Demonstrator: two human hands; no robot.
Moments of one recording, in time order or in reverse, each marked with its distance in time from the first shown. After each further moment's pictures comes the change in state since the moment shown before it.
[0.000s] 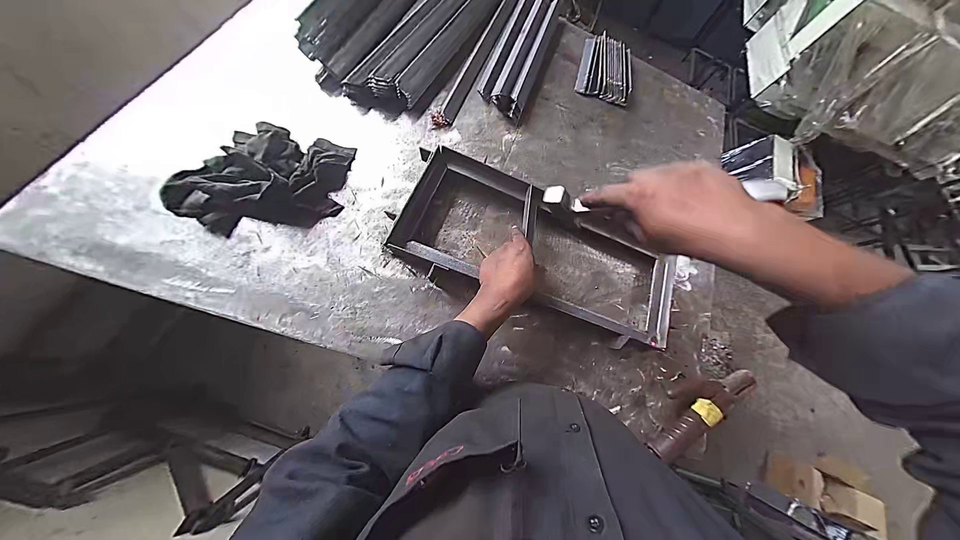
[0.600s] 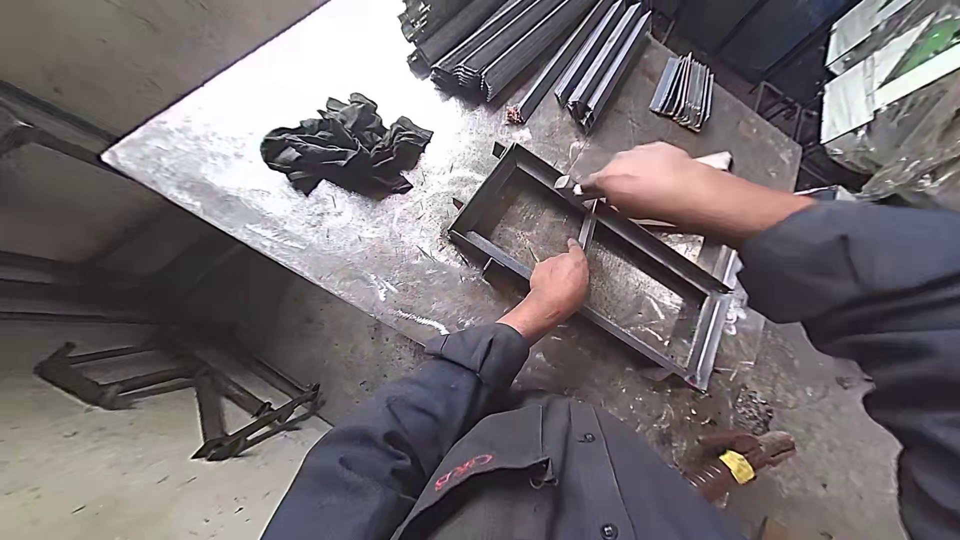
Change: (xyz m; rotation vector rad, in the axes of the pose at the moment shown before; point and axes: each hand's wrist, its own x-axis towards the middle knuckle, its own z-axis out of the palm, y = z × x) left_hand 0.001 -0.002 -0.009 -0.043 -0.136 -0.022; right_hand 0.139 -0.036 0.005 -0.147 -0.139 -0.145
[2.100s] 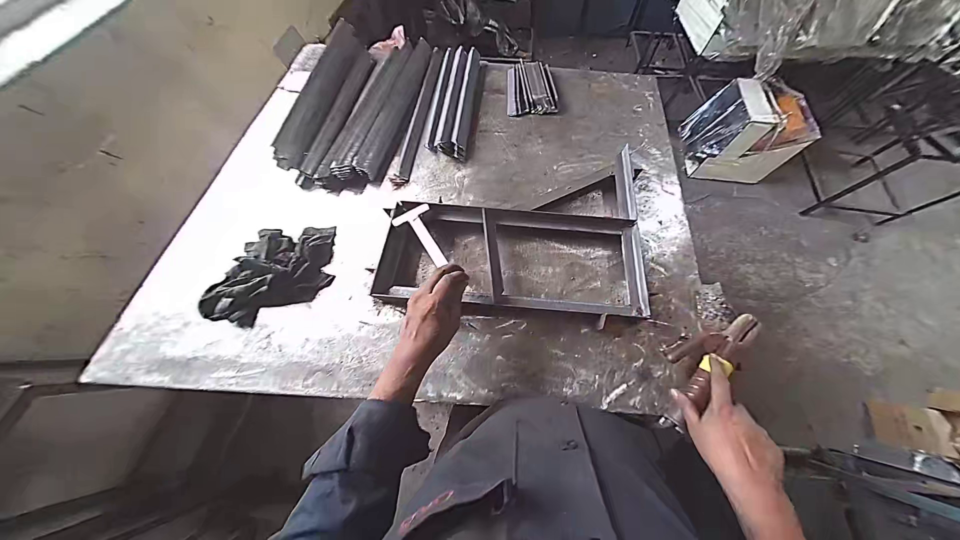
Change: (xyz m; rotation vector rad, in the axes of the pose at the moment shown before) left_hand -0.040 -0.086 -0.015 0.052 0.549 0.814; right_hand -0.340 -0.212 0.263 0.803 -0.048 1.450
